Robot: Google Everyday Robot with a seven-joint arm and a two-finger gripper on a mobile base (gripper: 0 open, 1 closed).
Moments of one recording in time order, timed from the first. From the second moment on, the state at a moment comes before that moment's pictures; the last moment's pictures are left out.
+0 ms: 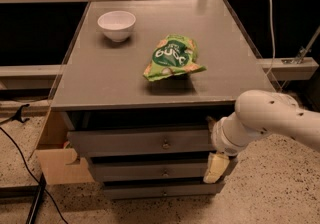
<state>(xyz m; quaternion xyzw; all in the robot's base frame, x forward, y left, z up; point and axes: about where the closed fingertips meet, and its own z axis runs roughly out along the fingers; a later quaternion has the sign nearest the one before) 0.467 -0.150 0.624 -0.64 0.75 0.08 0.16</state>
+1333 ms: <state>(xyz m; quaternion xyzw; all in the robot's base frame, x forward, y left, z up) 0.453 -0.151 0.633 -0.64 0.75 0.10 0.12</state>
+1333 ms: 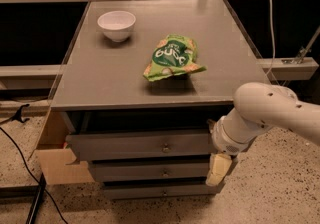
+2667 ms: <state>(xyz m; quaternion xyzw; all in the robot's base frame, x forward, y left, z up) 0.397 -0.162 0.652 -0.63 0.76 0.15 0.03</state>
